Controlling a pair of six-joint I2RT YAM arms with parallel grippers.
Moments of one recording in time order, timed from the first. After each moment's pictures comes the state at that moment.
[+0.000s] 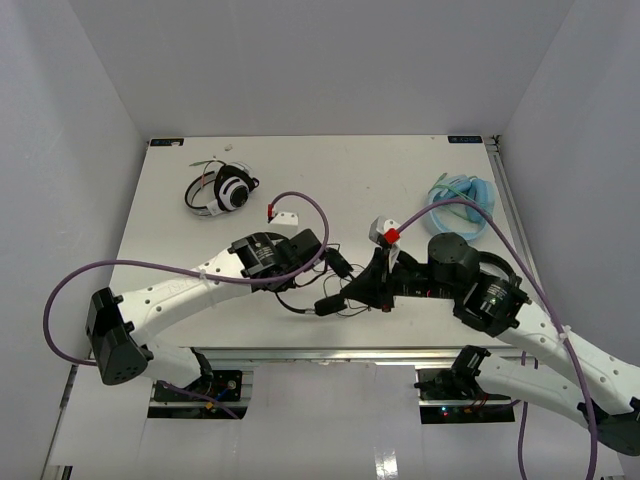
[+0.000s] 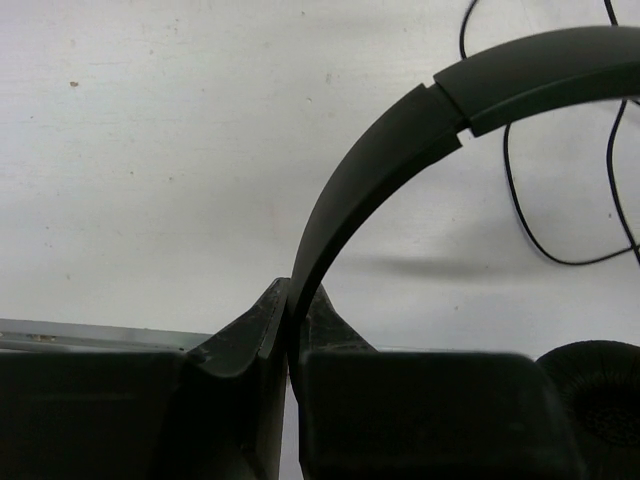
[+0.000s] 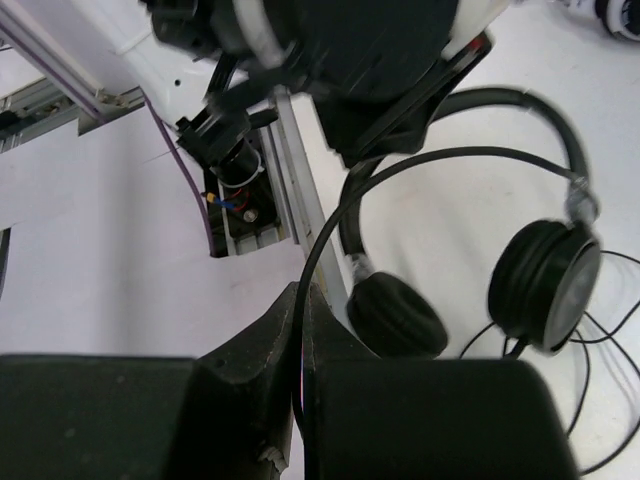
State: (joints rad) left arm -1.03 1.38 1.26 -1.17 -0.62 -0.86; right arm 0.94 0.80 0.87 -0.28 -0.48 0.19
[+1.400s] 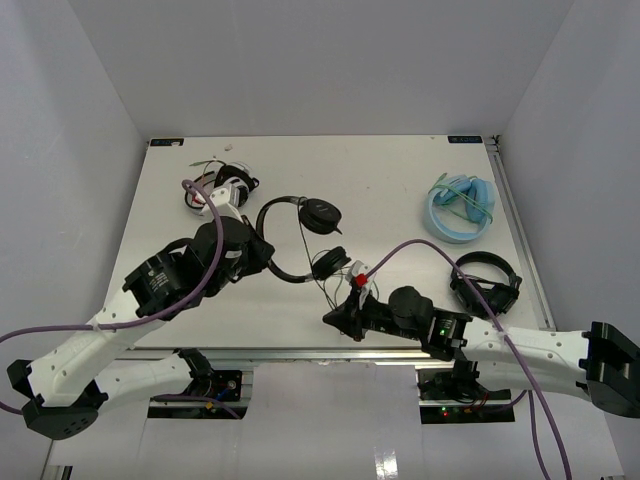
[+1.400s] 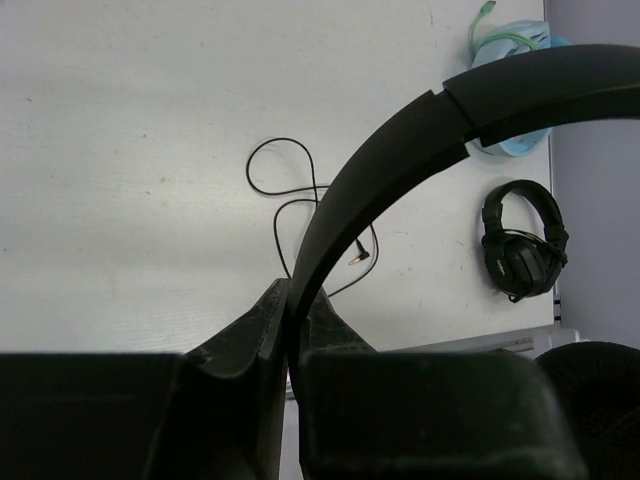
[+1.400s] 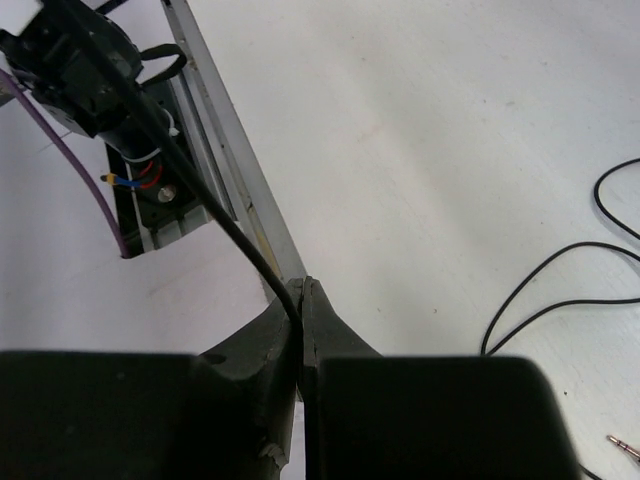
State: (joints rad) left arm -0.91 0.95 1.24 -0.89 -0.47 -0.90; right arm 1.21 0.91 0.38 0.31 -0.07 0.30
